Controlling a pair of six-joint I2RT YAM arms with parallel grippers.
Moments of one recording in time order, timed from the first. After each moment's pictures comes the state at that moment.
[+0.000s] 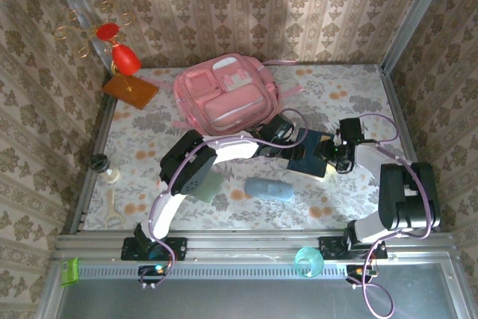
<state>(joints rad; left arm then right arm) -0.96 2.20 1.53 -0.17 0.23 -0.56 -0.03 1.47 0.67 -0.33 -0.25 0.53</state>
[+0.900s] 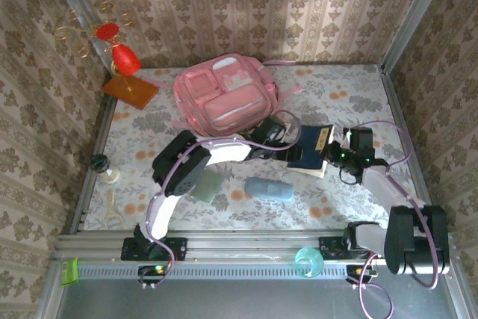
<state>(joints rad) -0.92 2.10 1.36 -0.02 0.31 -0.57 -0.06 1.14 0.51 -0.18 -0.34 0.57</state>
